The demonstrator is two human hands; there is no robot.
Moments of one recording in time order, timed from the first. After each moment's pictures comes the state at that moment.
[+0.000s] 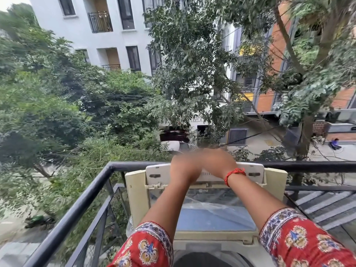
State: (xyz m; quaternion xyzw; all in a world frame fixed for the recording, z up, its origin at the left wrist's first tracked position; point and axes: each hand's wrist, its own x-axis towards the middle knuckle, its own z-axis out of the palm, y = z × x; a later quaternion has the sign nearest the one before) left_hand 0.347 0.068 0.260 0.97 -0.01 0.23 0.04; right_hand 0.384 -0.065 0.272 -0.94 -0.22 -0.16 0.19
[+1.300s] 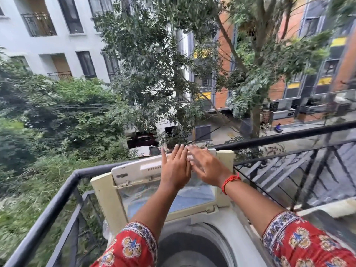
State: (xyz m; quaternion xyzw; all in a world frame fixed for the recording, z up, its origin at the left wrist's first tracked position) left_hand 0.270 -0.008 0.248 0.94 -0.17 0.28 0.08; right_hand 0.277 -0.170 0.249 -0.90 -0.30 -0.24 0.19
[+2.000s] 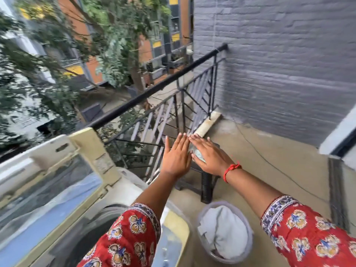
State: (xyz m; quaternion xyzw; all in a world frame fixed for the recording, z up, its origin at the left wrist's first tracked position) left_hand 0.137 -0.341 0.151 0.82 -0.55 0.13 0.11; right_hand 0.020 -0.466 0.151 -0.96 0.09 -0.22 0.11
